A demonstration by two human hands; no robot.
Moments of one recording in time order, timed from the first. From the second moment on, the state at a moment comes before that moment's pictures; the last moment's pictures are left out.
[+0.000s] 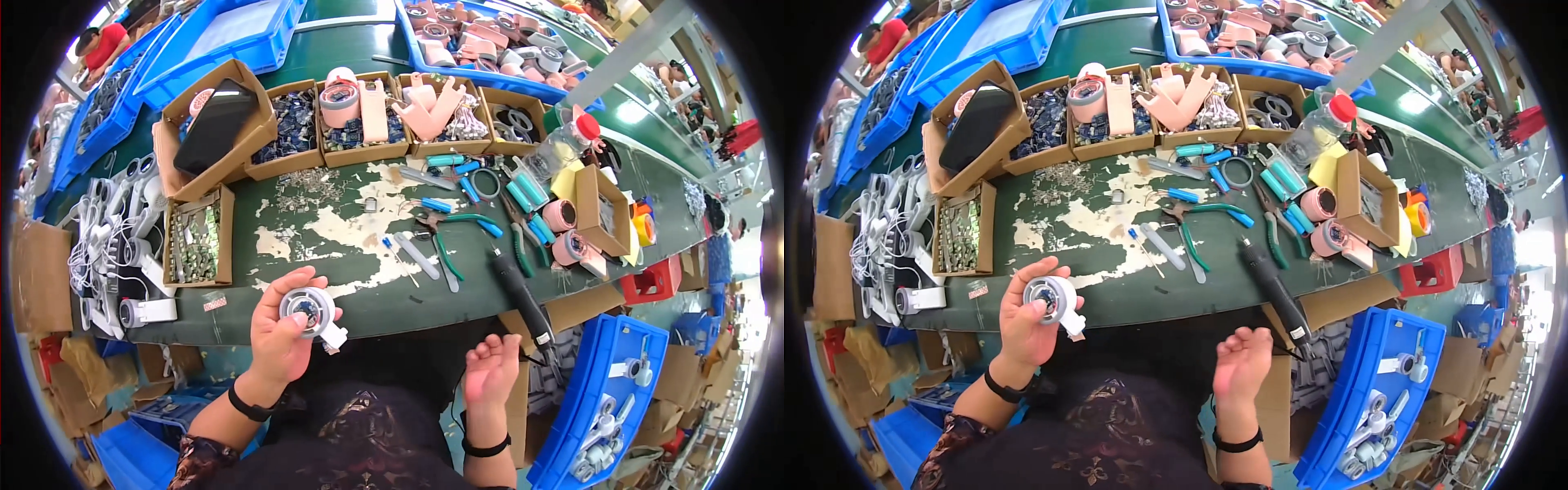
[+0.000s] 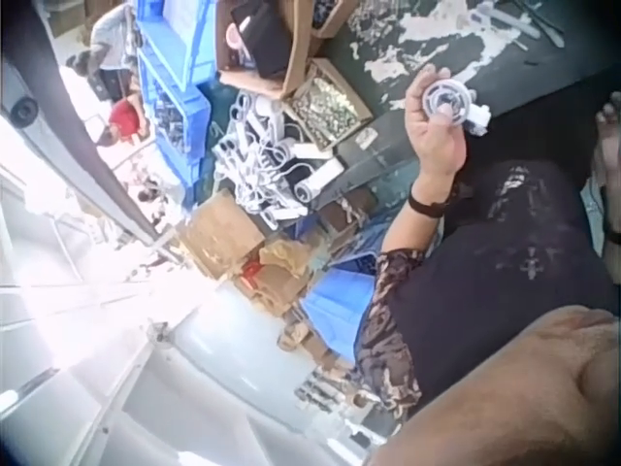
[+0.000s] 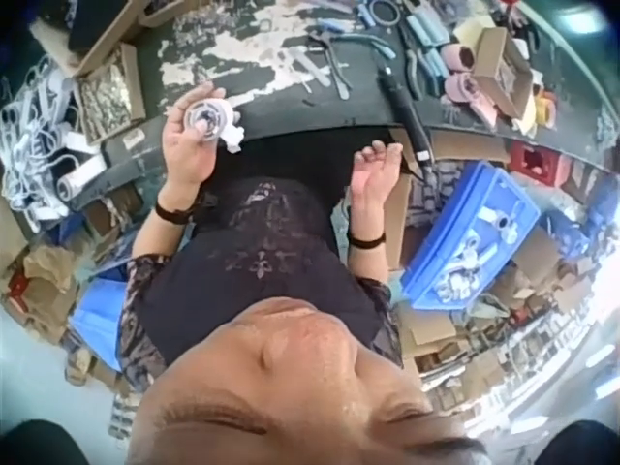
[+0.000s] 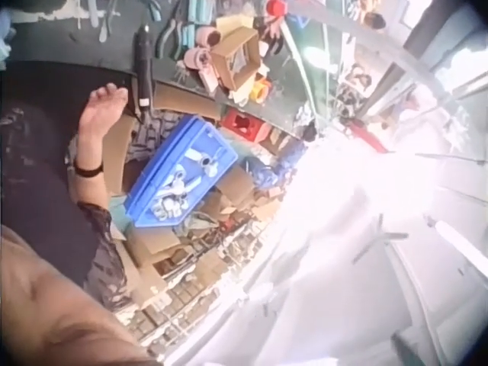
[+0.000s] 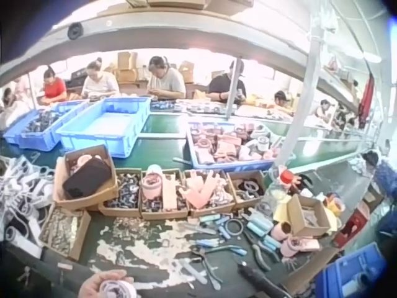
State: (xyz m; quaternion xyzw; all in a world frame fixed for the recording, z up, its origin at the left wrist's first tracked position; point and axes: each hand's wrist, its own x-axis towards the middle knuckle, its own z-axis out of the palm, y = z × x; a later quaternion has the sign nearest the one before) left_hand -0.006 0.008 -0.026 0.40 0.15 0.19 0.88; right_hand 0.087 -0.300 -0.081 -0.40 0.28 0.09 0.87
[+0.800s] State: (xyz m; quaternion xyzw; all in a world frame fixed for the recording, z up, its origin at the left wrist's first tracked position) left_hand 0.016 -0.006 -0.009 0.57 0.12 0.15 0.80; right_hand 0.165 -0.329 0.043 -0.38 -0.18 -0.12 0.90
